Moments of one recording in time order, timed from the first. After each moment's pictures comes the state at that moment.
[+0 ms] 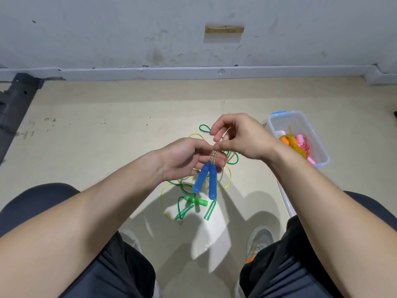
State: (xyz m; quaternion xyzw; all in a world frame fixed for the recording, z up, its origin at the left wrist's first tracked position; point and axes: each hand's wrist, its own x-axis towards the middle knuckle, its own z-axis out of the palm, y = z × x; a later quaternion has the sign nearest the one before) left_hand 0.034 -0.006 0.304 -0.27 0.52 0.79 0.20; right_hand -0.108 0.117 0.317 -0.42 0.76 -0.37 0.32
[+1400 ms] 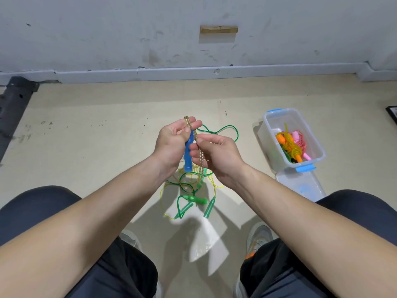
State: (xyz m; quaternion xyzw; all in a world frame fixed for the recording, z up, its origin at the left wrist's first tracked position) left_hand 0.035 -0.009 0.283 -0.35 0.55 0.74 -0.16; right_hand -0.030 0.102 0.292 -0.02 0.60 -0.66 0.45
